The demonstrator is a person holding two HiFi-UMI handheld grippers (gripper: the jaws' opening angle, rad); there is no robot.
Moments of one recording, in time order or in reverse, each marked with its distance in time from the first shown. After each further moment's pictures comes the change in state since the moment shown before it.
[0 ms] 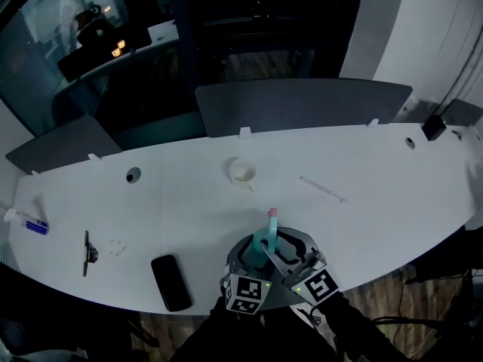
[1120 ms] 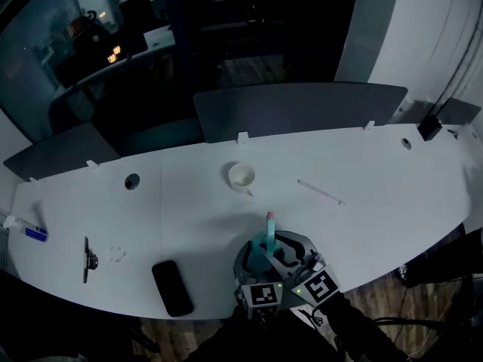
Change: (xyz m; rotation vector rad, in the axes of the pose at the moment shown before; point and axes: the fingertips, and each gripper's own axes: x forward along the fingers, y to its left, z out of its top) left arm 0.000 0.006 0.010 -0.157 -0.078 0.231; right arm 0.003 0.002 0.001 -0.008 0.001 0.009
